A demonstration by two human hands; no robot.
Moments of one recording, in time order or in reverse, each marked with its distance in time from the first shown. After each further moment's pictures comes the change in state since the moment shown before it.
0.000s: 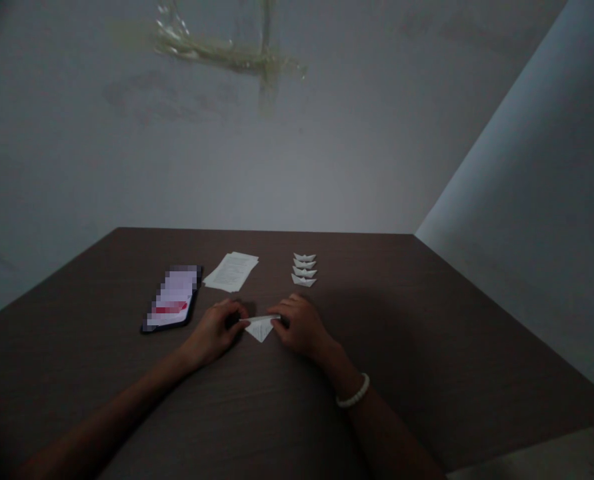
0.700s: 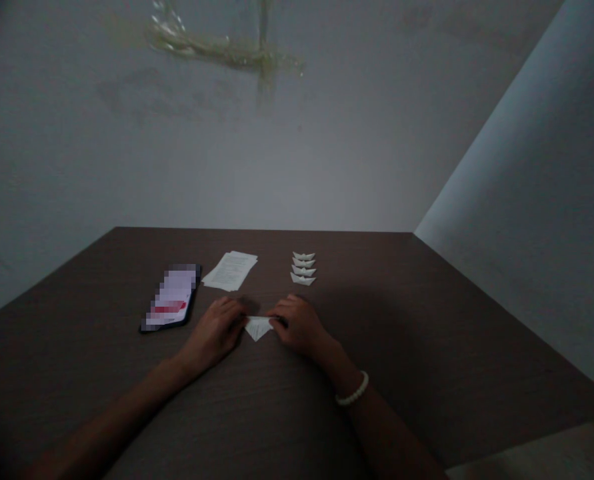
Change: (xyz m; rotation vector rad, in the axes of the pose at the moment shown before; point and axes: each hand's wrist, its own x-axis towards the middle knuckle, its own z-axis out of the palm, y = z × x) left_hand -0.005 0.002 0.005 0.239 0.043 0.228; right_hand 0.000 0.001 0.001 -0.004 -0.041 -0.027
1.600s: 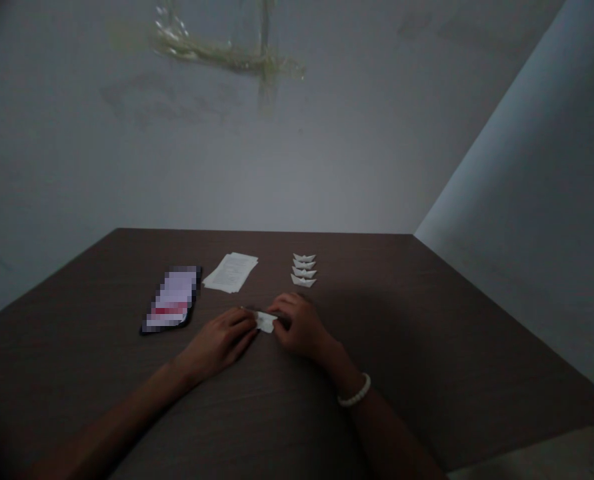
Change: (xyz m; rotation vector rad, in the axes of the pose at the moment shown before) left_hand -0.004 0.010 -0.004 0.002 -0.117 0.170; right_hand 0.002 -0.009 -0.008 0.140 0.093 0.013
